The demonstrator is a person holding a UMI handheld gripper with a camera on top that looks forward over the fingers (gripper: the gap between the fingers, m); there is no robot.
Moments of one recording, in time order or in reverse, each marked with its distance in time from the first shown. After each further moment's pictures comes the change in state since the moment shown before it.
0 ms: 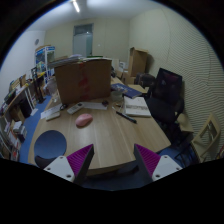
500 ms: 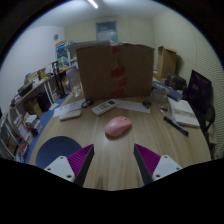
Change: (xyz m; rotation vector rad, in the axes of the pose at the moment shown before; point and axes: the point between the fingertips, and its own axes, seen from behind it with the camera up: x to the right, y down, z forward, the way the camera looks) arm -0.157 -0.009 0.176 0.011 -0.264 -0.091
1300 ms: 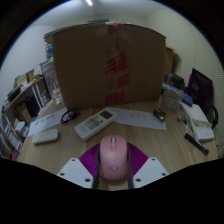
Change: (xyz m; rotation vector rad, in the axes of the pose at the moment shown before) arm 0.009 -0.057 0.178 0.002 0.088 0.036
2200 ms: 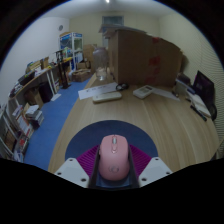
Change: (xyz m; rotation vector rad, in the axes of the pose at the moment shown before) arm -0.179 0.132 -0.160 -0.066 -0.054 -0.077
